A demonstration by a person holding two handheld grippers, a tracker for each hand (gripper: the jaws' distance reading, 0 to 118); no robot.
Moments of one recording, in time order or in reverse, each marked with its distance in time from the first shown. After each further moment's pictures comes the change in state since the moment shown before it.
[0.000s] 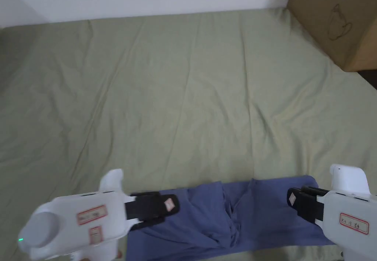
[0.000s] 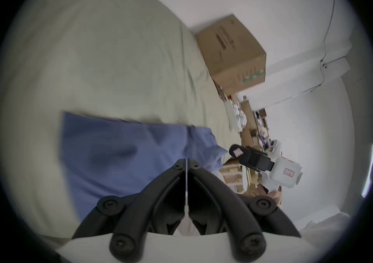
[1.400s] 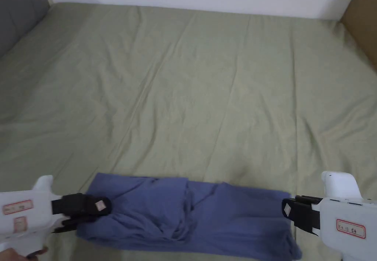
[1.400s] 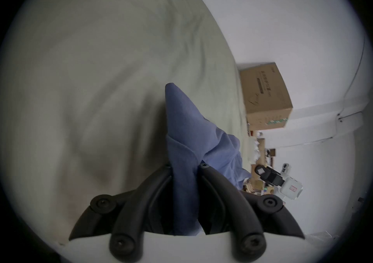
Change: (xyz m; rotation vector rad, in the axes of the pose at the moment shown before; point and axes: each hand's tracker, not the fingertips) left arm -0.163 0.020 0.134 0.103 0.191 0.300; right arm -0.079 0.016 -0.053 -0.157 0.077 0.192
